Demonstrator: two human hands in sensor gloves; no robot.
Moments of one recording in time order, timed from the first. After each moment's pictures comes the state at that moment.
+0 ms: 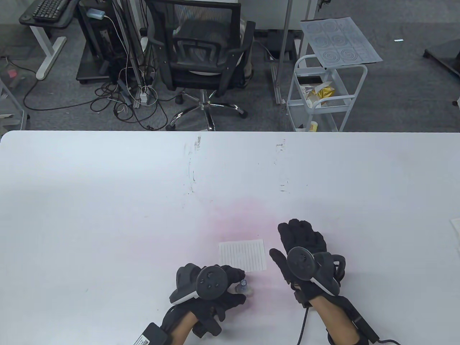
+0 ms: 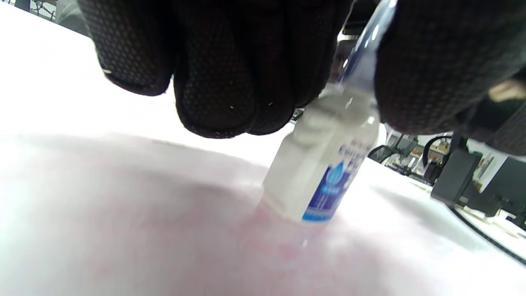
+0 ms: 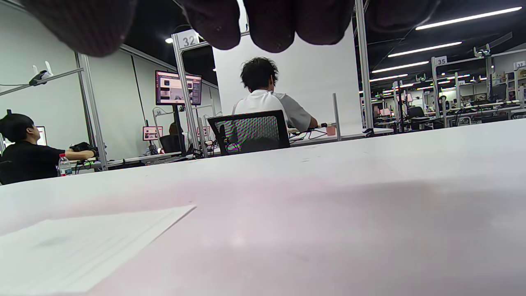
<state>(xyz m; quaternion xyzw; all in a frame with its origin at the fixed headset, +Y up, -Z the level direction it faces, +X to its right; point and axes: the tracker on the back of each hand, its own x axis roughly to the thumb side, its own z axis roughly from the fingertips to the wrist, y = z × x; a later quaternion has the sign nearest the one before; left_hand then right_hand) -0.097 -0.735 -0.227 -0.05 -0.28 0.21 0.94 0.152 -0.715 -0.259 0.07 -0.11 0.99 0.11</state>
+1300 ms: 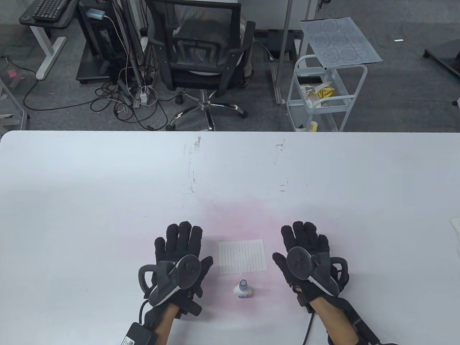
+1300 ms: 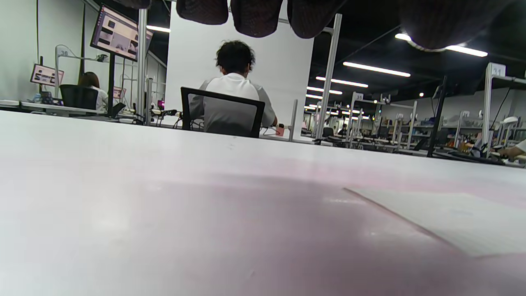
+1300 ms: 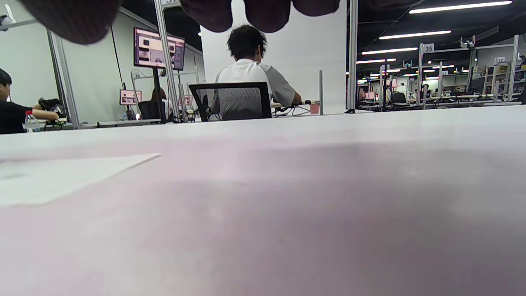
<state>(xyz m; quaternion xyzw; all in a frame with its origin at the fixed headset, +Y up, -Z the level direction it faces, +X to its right) -0.159 -0.725 -0.243 0.05 -0.06 0.06 0.99 0.157 -0.729 -0.258 0.04 -0.05 1.00 0.05</state>
